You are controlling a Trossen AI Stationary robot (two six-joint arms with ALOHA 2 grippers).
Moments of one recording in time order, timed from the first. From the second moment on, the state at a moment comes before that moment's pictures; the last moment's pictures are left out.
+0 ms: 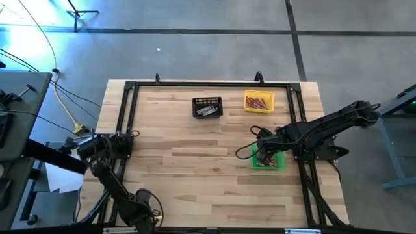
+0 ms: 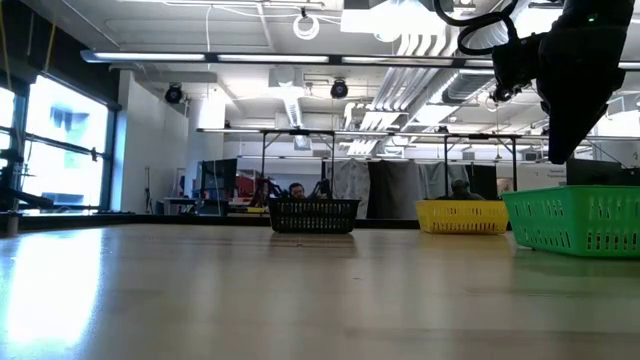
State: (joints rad) left arm -1.00 1.96 1.22 -0.89 0.18 -2.24; right arm 0.27 1.19 0.82 -0.97 0.15 0.89
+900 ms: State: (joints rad) left arm -0.93 1.92 1.25 -1.05 -0.06 -2.14; right arm 0.27 1.19 0.82 -0.96 0.15 0.89
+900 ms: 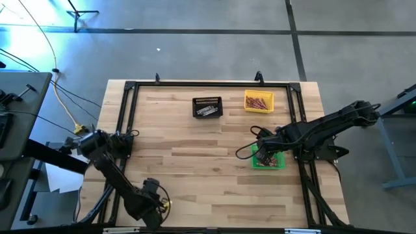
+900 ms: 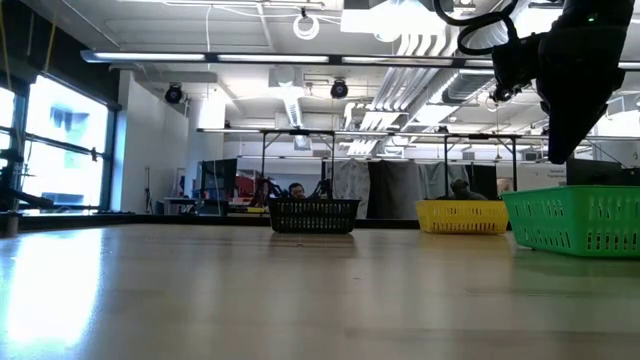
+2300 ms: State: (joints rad) left arm -0.72 1.47 0.87 -0.91 -0.09 -0.78; right arm 0.27 1.19 0.82 -0.96 0.15 0.89
